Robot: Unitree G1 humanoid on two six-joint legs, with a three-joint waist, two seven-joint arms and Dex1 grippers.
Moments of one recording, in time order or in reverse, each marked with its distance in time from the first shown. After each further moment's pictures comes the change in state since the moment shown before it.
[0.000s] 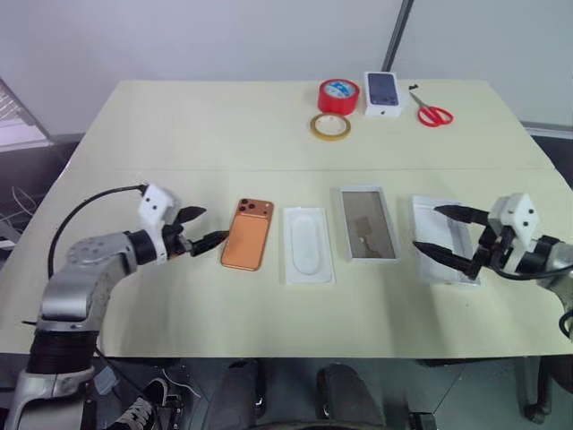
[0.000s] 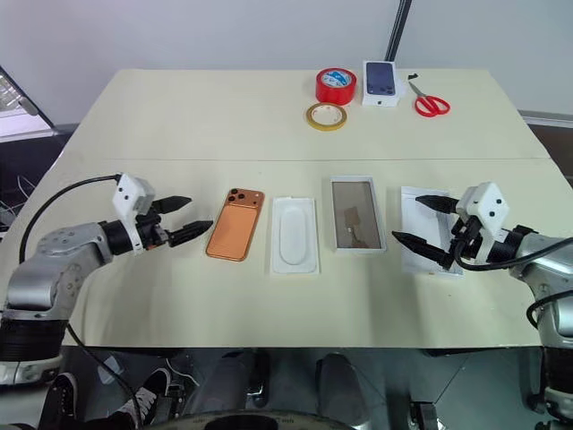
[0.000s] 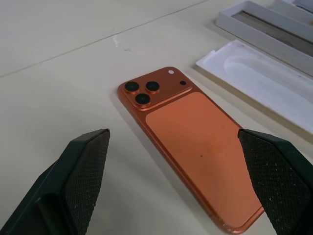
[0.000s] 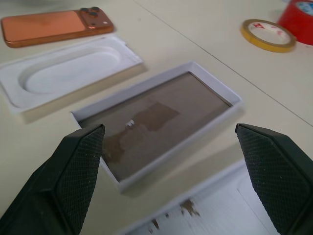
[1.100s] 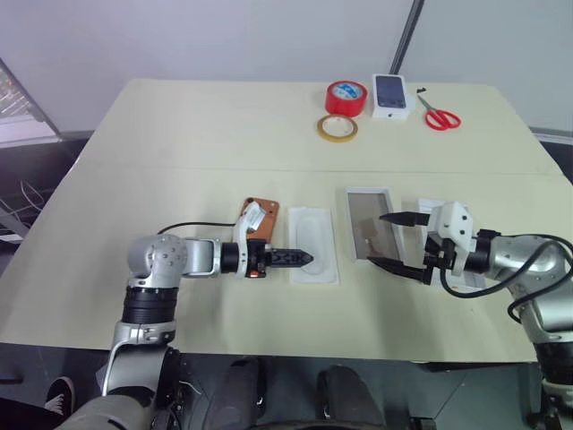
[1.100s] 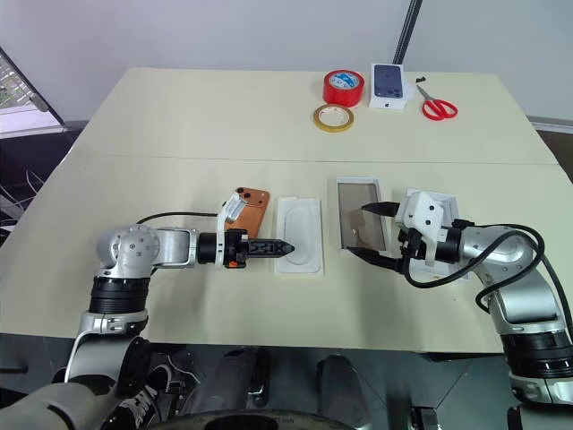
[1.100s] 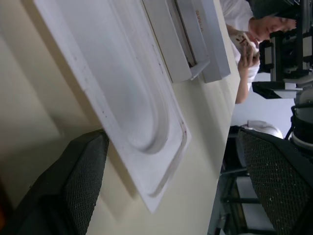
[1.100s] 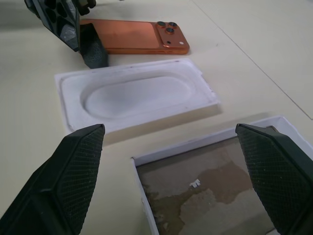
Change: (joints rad) left arm -0.267 -0.387 -0.026 0.179 -0.352 0.824 0.258; right arm -0.085 0.062 0.214 -0.067 -0.090 -0.075 0.015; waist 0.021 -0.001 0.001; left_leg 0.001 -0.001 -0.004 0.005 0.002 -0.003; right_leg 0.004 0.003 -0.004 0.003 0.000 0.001
